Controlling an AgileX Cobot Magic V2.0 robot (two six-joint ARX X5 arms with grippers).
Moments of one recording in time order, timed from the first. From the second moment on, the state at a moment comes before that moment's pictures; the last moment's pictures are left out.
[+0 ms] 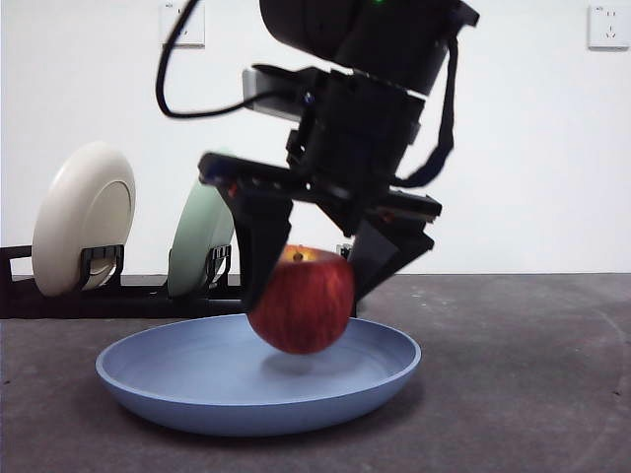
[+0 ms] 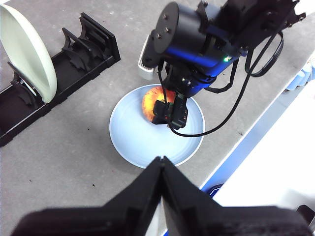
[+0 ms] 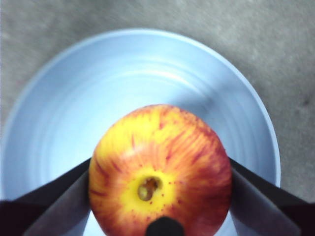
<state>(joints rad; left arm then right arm) -1.16 0.84 1.42 -1.32 -0.34 -0.27 0.89 1.70 1.09 -0.42 0.08 0.27</state>
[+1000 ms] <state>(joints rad) -1.16 0.84 1.42 -1.32 -0.34 -0.27 0.89 1.71 1.13 -0.51 0.04 0.27</state>
